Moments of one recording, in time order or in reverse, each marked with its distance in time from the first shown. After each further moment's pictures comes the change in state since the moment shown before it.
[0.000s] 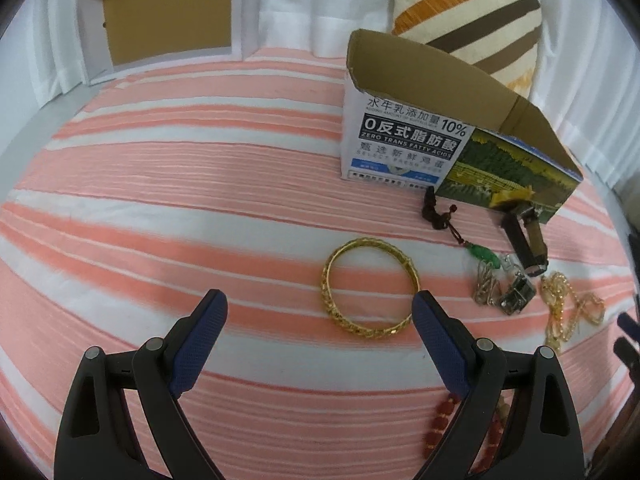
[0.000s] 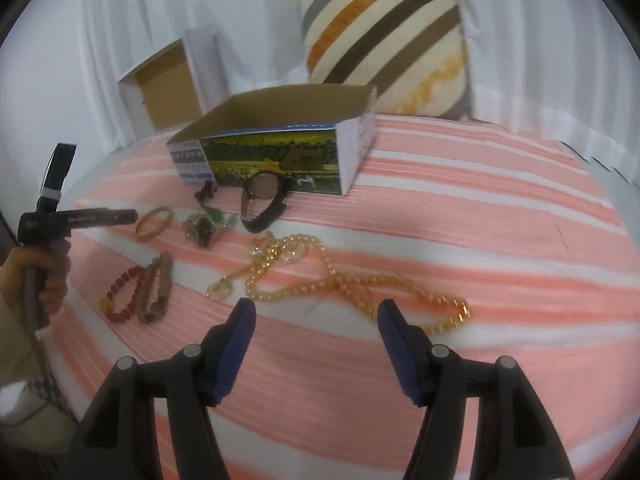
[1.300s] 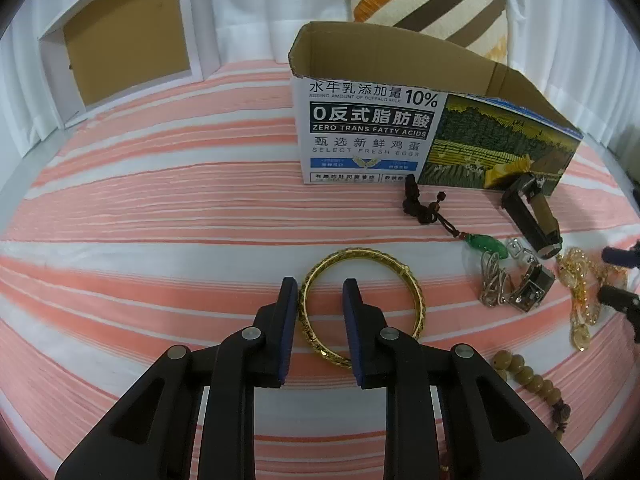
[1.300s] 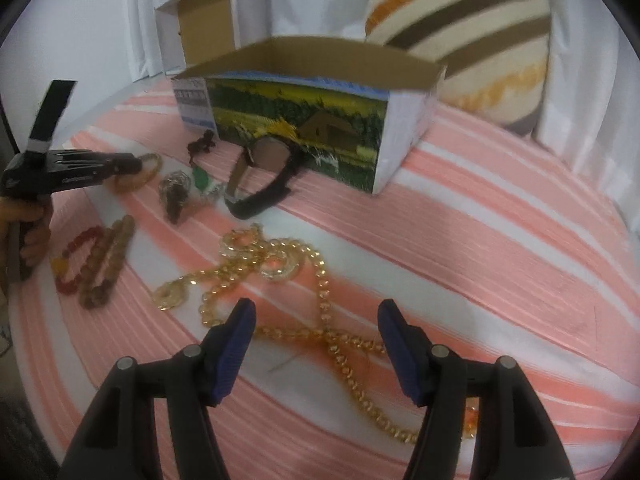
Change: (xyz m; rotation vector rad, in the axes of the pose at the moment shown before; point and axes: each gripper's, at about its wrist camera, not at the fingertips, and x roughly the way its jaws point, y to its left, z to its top) left arm 0.030 -0.026 0.004 0.148 -0.046 0.013; right arm 0.078 -0.004 0.028 -0.207 0.177 0.033
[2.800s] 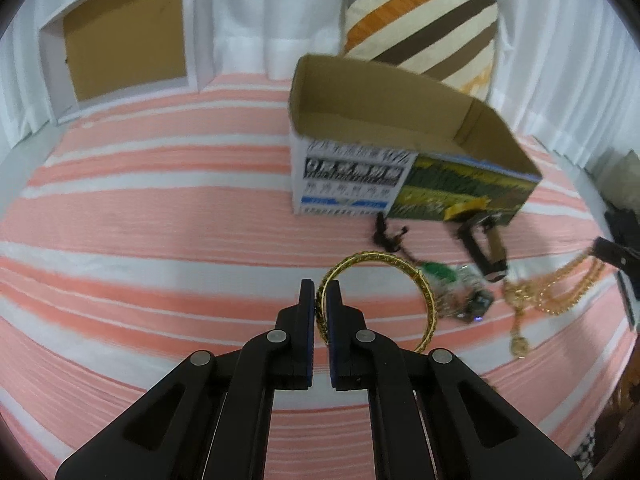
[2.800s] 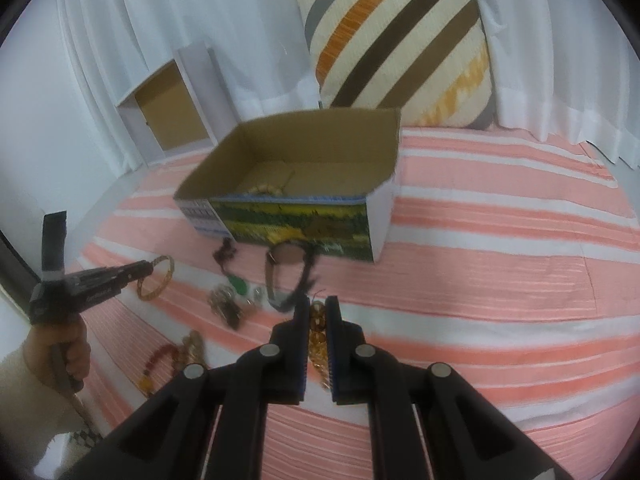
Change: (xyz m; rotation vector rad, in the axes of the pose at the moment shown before) left arm -0.049 0.006 0.020 -0.043 -0.016 -0.106; right arm -0.080 0.003 0.047 0.300 -0.174 0.076
